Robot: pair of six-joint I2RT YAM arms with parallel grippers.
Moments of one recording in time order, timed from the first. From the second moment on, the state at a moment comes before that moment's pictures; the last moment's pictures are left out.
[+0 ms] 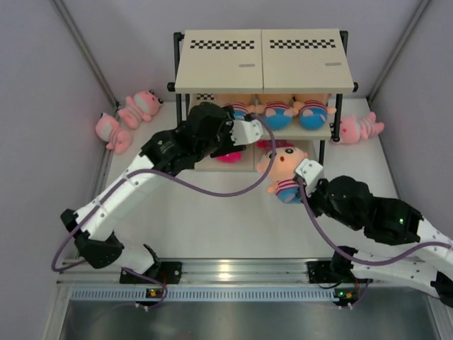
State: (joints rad) left arm -0.86 1.50 1.75 -0.80 -0.30 0.80; right arm 1.10 0.67 1.06 -0.90 0.39 -0.08
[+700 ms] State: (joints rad) left arm -0.37 1.11 1.72 -0.95 -0.41 0.40; right arm 1.10 1.57 1.66 -0.55 0.11 -0.07
